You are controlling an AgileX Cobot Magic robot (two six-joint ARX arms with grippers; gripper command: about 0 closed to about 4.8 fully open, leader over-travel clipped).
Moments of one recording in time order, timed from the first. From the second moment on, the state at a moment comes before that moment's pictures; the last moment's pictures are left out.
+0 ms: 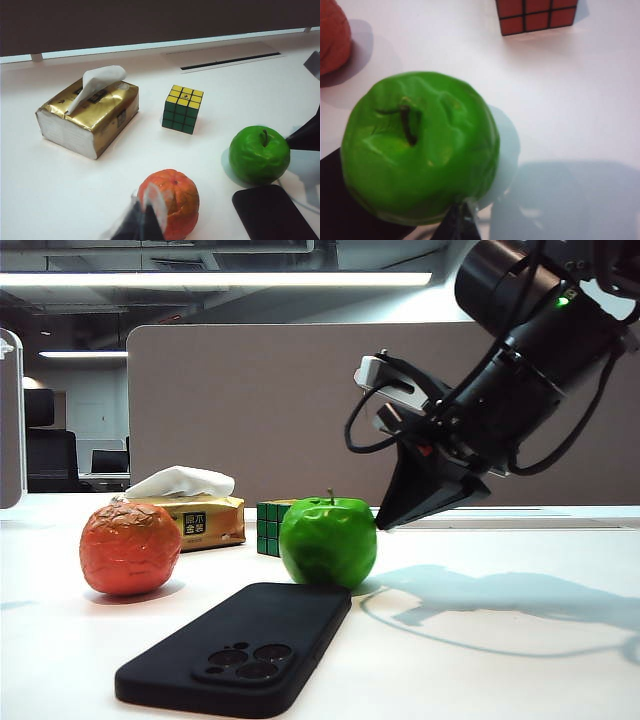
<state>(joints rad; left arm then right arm) -0.01 0.42 0.34 -0.18 0.49 0.05 0.52 1.55 0.81 -0.03 -0.31 -0.05</state>
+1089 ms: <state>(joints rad) -0.01 0.42 0.34 -0.18 0.49 0.05 0.56 1.63 0.88 -0.11 -0.35 -0.05</state>
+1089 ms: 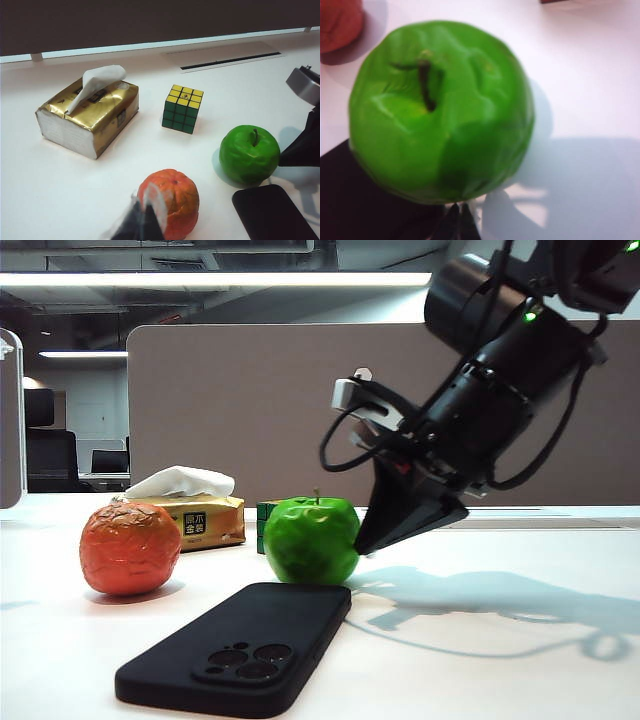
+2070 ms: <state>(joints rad) -0.01 0.42 0.34 -0.18 0.49 0.05 0.60 1.77 1.06 -0.14 -0.36 -0.05</state>
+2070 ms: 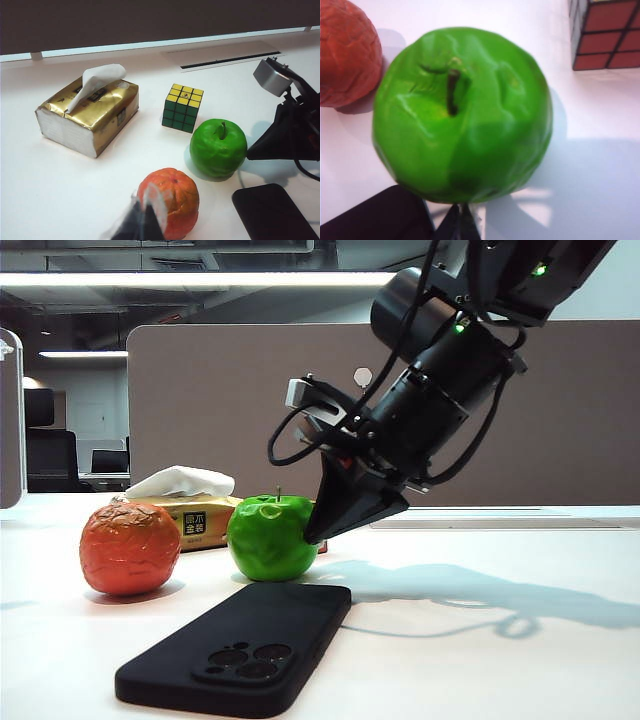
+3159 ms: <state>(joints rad) -0.01 0.42 0.34 -0.21 0.49 0.05 0.62 1.91 1.22 -0.09 -0.33 -0.05</state>
